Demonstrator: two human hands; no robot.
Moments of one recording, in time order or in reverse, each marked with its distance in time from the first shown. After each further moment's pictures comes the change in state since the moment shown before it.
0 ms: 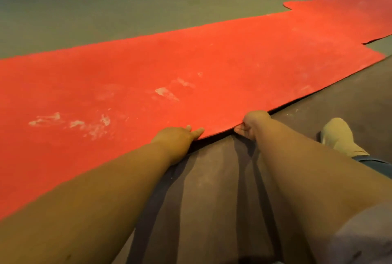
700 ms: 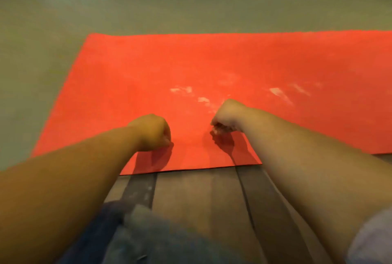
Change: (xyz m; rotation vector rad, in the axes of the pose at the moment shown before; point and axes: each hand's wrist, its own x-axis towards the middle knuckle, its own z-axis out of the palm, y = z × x) left_hand -0.236 -0.224 0.076 -0.338 0.024 -0.521; right_hand -0.192 0.014 0.314 -0.911 -0.532 -0.360
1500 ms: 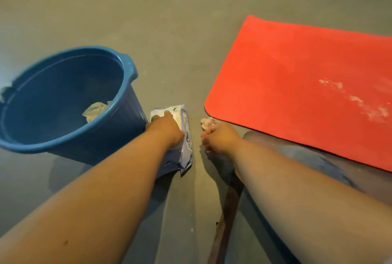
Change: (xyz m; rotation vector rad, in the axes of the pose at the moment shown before) left_hand -0.277 -0.206 0.091 -0.348 0.040 -0.927; right_hand -0.188 -0.119 0.347 -0.173 -0.328 -0.456
